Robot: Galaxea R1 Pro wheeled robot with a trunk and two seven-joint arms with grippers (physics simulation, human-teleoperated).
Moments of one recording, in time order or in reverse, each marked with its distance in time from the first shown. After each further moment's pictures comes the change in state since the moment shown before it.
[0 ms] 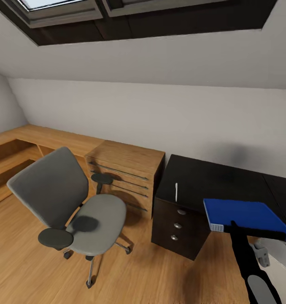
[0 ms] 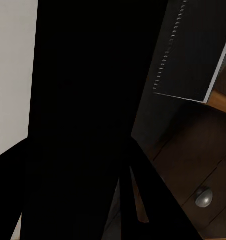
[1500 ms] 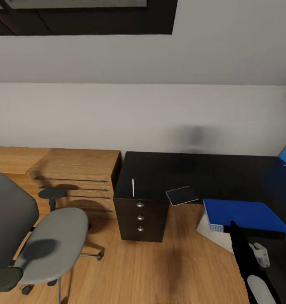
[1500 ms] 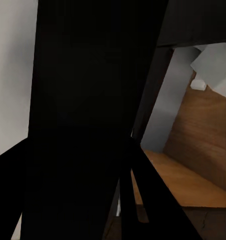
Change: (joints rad) left arm 0.001 -0.002 0.003 0.000 0.000 -0.003 0.000; right arm 0.000 0.001 0.001 0.005 0.005 -0.001 0.004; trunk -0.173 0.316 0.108
